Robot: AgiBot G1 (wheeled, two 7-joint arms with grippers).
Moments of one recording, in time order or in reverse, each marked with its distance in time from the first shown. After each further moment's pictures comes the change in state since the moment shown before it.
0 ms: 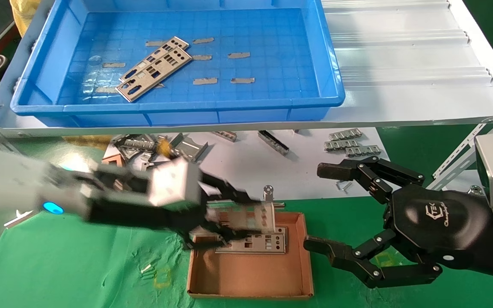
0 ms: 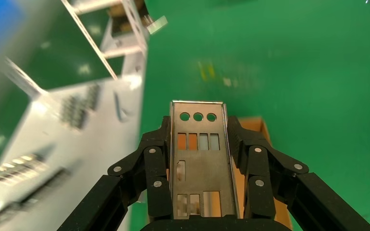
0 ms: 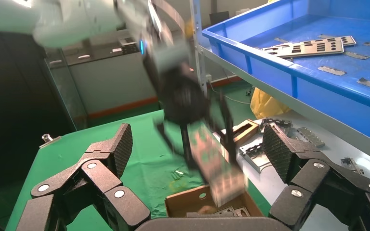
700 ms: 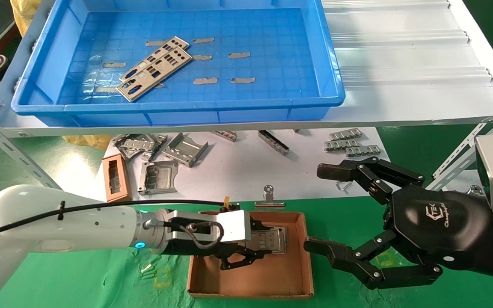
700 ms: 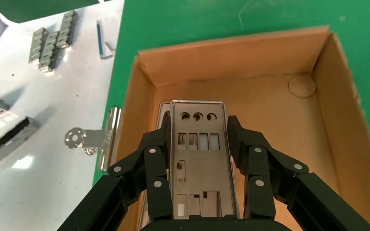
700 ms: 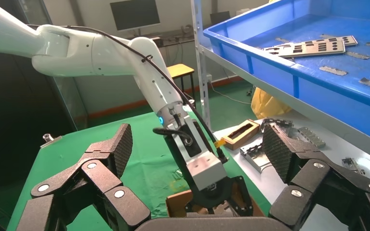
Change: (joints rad) left arm 0.160 0.177 0.088 0.046 0.183 -0.283 0.080; right arm 0.000 0.000 0.000 0.000 0.000 0.000 0.000
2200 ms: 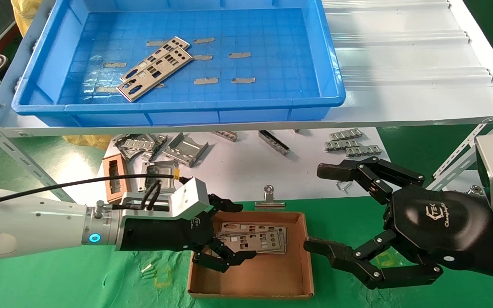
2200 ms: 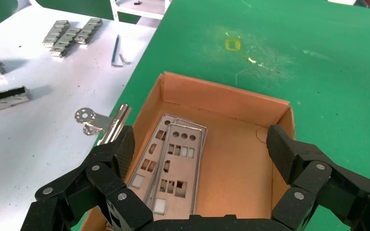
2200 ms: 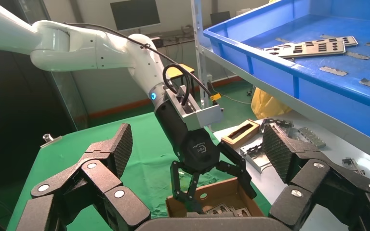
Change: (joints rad) left arm 0.018 -0.096 -0.113 0.164 -0.257 0.232 -0.092; right arm 0.000 0.000 0.000 0.000 0.000 0.000 0.000
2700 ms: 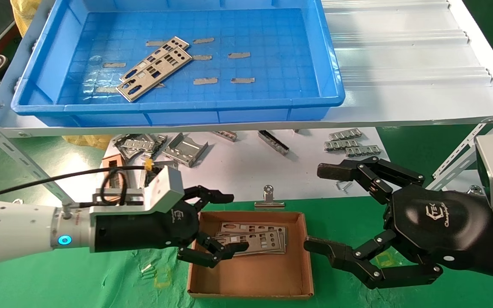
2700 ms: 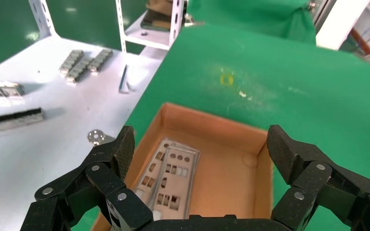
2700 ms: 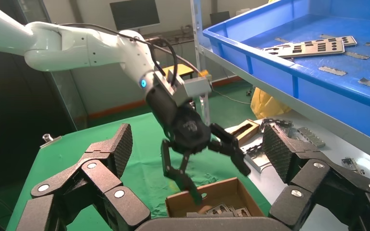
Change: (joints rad) left arm 0.060 -0.086 -0.096 -0.120 -0.064 0.043 -0.045; right arm 0.000 0.000 0.000 0.000 0.000 0.000 0.000
